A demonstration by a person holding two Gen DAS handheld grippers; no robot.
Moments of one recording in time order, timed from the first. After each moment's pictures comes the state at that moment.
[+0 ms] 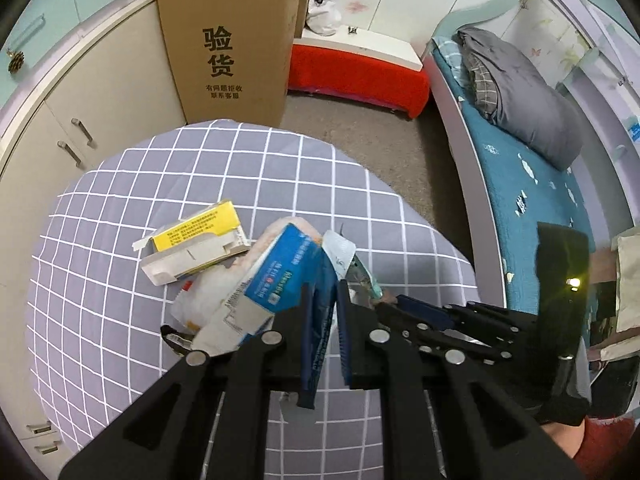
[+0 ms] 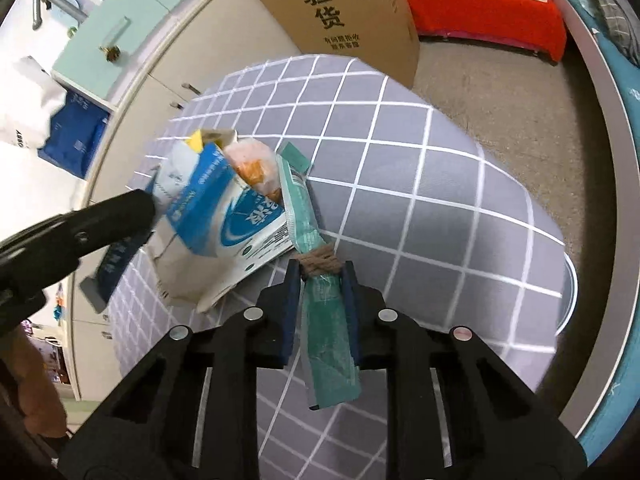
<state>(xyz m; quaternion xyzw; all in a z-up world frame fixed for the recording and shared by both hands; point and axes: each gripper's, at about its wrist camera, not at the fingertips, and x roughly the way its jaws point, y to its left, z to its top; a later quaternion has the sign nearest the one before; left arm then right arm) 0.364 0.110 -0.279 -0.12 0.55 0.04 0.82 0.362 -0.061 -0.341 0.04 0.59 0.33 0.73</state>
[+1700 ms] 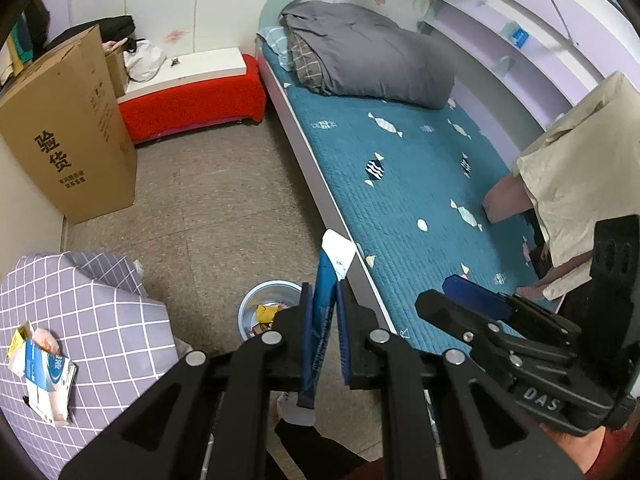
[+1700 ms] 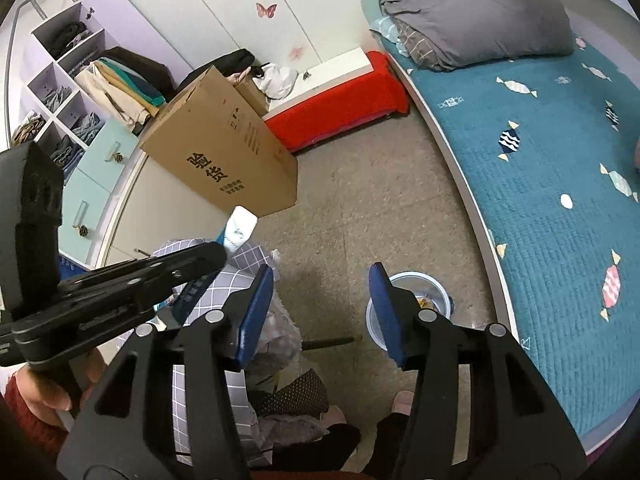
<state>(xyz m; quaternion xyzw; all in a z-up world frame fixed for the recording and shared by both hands) 0.424 -0.223 -0.205 -0.04 0.53 -0.17 0.83 0.342 -0.413 -0.212 0.19 0.47 0.15 0.85</state>
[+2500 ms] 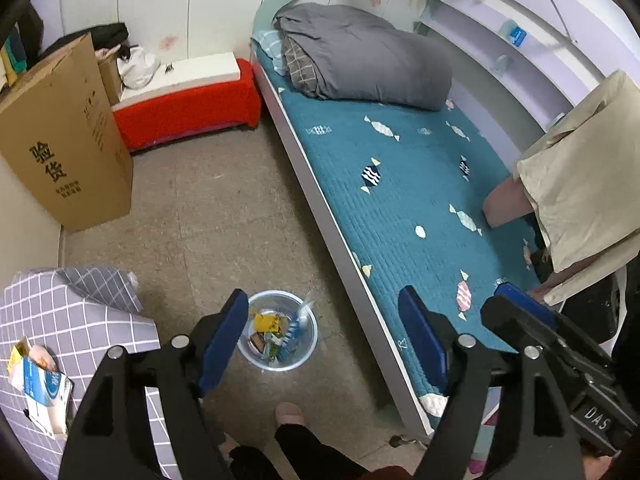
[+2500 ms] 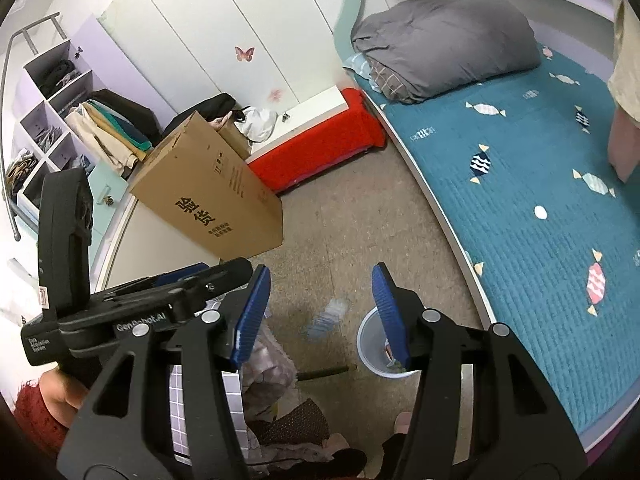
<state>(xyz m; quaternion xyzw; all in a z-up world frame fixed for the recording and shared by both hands) 0.440 -0.239 -0.204 -0.03 0.53 -0.17 0.83 0.332 -0.446 -0.188 0.22 0.42 0.10 0.88</state>
